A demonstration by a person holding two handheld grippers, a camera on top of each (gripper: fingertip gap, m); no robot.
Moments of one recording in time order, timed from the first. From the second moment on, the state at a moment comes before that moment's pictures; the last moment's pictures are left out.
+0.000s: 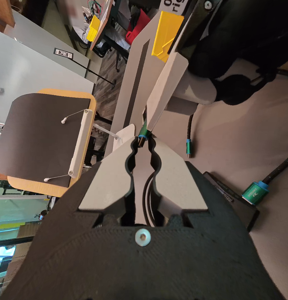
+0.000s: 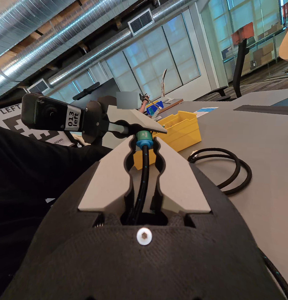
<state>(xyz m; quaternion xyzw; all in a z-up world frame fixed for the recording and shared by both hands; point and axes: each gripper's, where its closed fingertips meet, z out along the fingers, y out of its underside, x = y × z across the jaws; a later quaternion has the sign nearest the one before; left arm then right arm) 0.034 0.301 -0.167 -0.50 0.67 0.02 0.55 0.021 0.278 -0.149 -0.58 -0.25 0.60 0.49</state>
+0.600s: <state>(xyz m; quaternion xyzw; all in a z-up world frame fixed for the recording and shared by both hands) 0.029 0.297 -0.165 -0.50 0.65 0.02 0.58 0.016 0.273 -0.150 -0.59 -0.28 0.56 0.51</state>
